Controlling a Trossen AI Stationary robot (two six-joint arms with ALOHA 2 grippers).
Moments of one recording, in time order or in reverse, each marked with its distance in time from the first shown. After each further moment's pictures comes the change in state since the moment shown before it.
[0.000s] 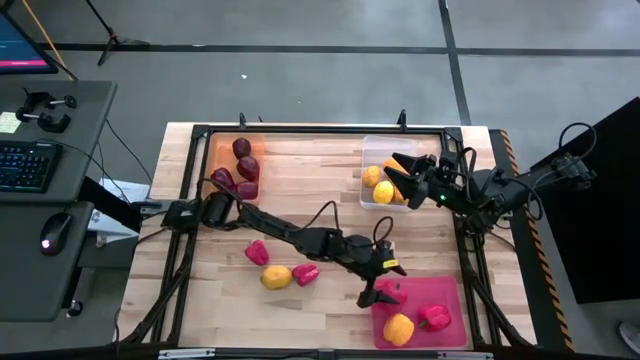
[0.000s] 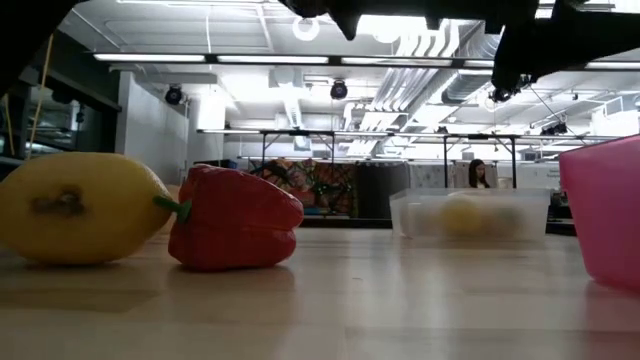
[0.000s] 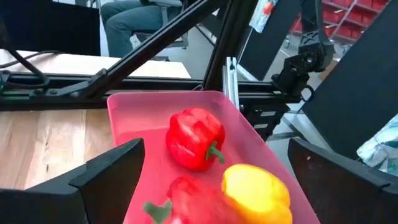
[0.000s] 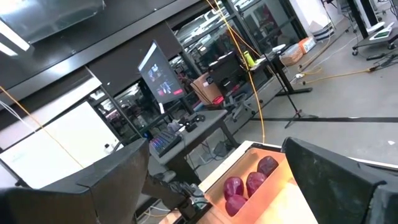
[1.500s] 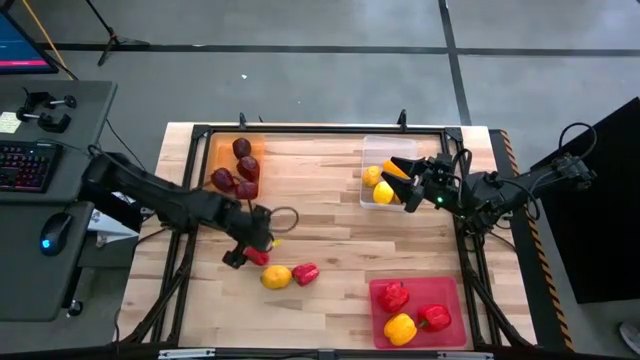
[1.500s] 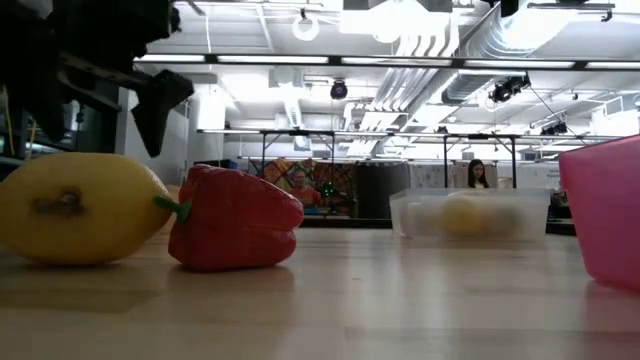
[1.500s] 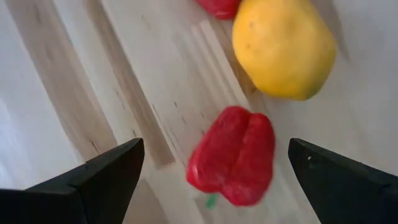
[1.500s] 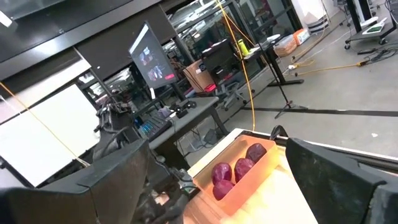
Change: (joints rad) left arm -0.017 -1.049 -0.985 -0.983 -0.162 0.394; right arm 0.000 0.001 -0.001 -0.094 -0.004 0.025
